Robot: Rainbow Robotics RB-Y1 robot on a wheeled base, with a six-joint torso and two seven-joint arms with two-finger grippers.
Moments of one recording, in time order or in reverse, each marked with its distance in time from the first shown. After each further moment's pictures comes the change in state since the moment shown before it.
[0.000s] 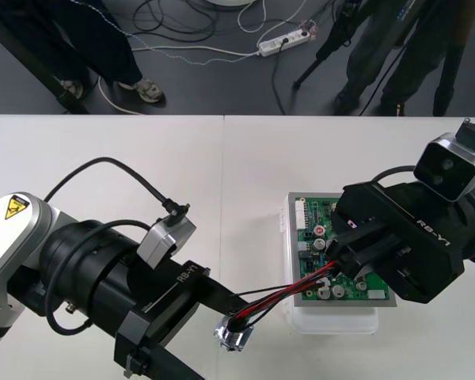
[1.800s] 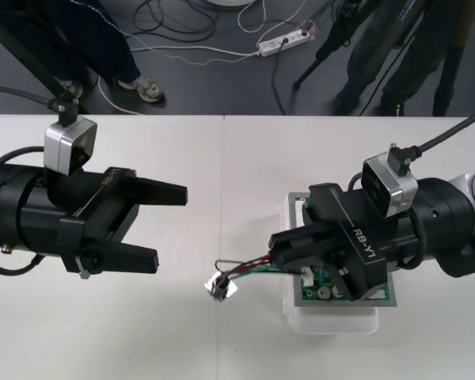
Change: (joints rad) right arm 0.105 0.201 -0.206 -0.163 0.484 0.128 -0.127; left arm 0.000 0.049 0.329 0.000 0.032 0.110 -0.091
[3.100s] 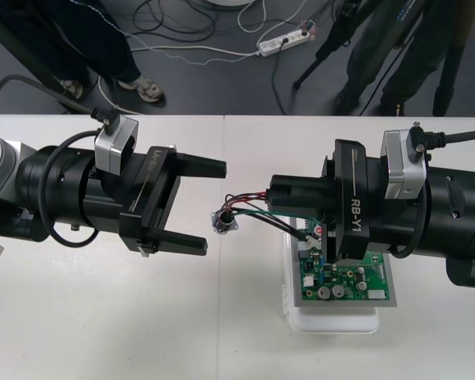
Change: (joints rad) right arm 0.120 0.116 -0.166 -0.273 0.287 0.219 -0.001; left arm -0.170 -0.026 -0.175 0.168 -0.008 0.061 -0.395
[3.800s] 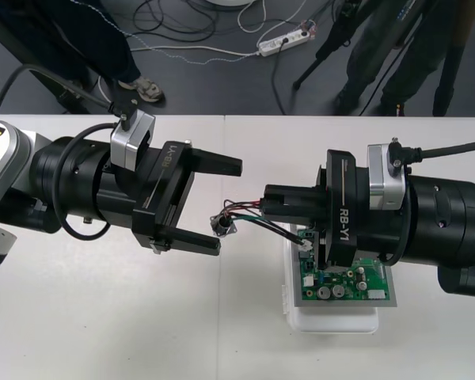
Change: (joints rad) right arm 0.025 0.050 0.000 -0.006 0.078 -0.033 0.000; left arm -0.056 -0.014 -0.041 0.009 -0.005 0.000 -0.004
